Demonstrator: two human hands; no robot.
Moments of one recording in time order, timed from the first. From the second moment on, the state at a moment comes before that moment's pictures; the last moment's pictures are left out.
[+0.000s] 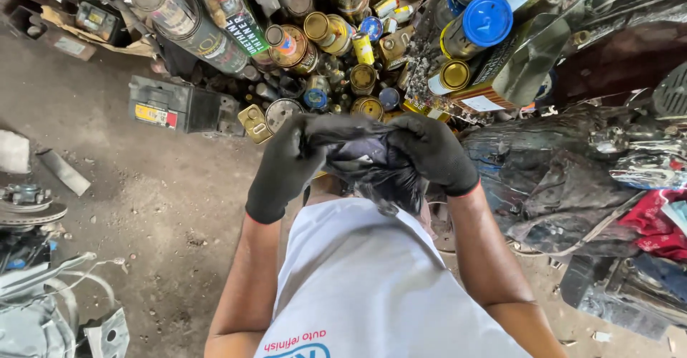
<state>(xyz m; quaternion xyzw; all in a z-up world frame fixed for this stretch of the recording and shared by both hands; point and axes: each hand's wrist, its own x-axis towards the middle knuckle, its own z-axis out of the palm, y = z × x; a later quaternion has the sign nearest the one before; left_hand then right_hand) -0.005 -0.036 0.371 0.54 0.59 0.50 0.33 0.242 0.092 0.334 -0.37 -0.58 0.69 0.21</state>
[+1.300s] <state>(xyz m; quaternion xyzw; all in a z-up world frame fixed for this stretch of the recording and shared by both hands) -0.016 -0.050 0.342 0.21 0.54 0.58 0.57 0.255 0.030 0.453 -0.32 -0.85 0.19 0.36</state>
